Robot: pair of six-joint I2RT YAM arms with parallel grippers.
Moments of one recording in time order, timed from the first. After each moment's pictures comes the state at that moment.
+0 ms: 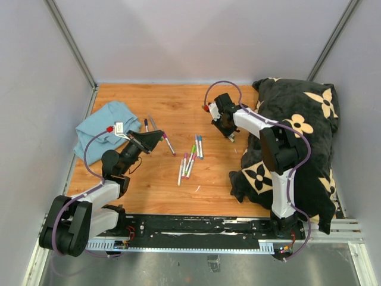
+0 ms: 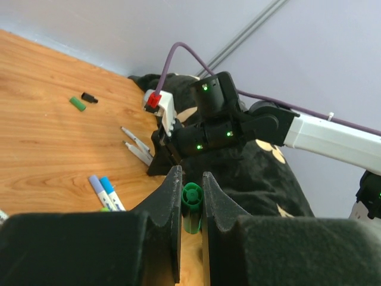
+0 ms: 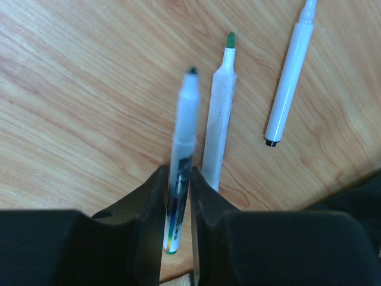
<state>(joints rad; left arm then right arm) -0.21 1.11 0.22 1.18 0.38 -0.92 0.44 2.09 1.56 -0.61 0.06 -0.34</state>
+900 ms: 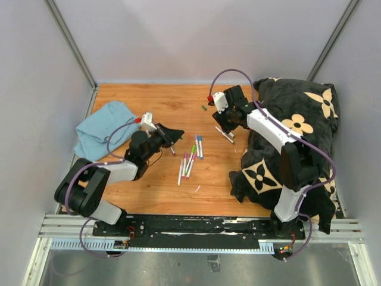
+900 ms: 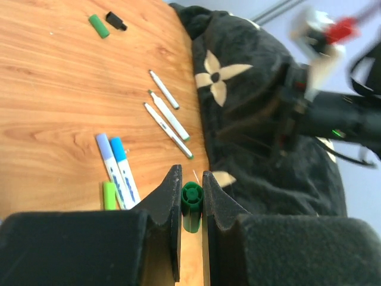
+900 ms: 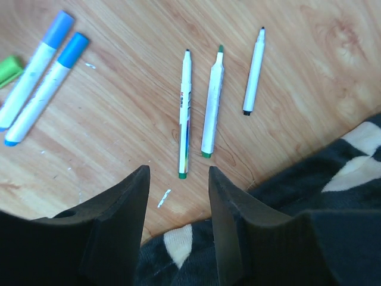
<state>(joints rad) -0.42 1.42 0.39 1.03 0.22 -0.91 0.44 1.83 1.47 -0.61 -0.04 -0.36</state>
